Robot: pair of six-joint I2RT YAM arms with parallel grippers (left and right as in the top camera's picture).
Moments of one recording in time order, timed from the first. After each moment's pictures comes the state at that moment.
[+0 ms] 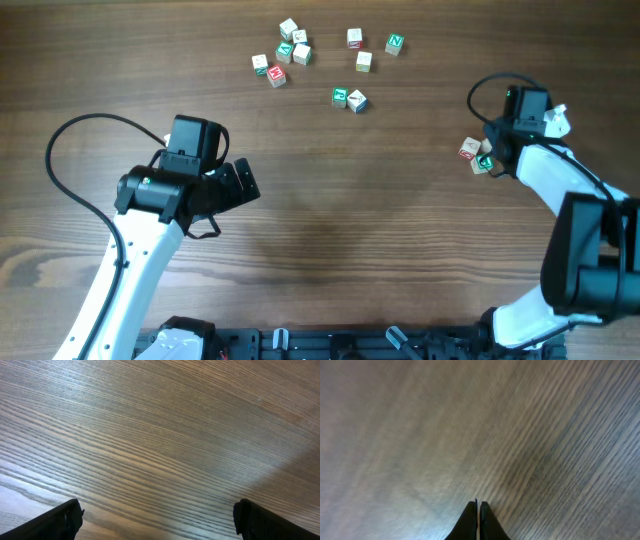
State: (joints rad) left arm -0.21 1.23 1.04 -1.06 -0.04 -0.58; right arm -0.12 1.79 0.93 -0.16 0.27 0.94
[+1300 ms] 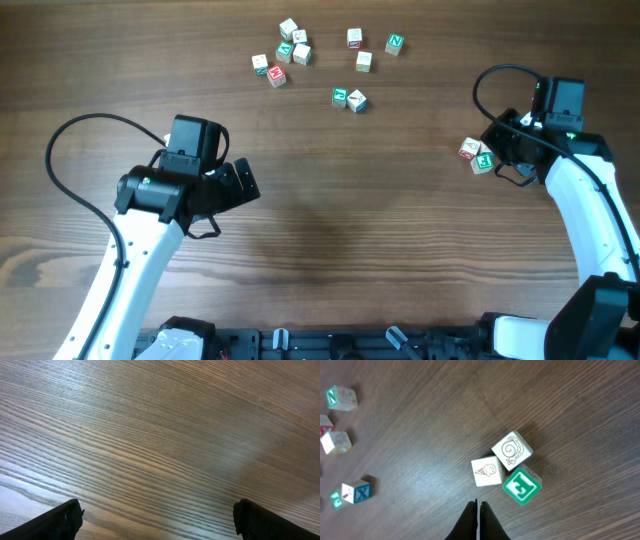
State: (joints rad) left arm -0.21 1.23 1.04 -1.06 -0.04 -0.58; right arm -0.14 1.50 1.03 -0.60 -0.10 0.63
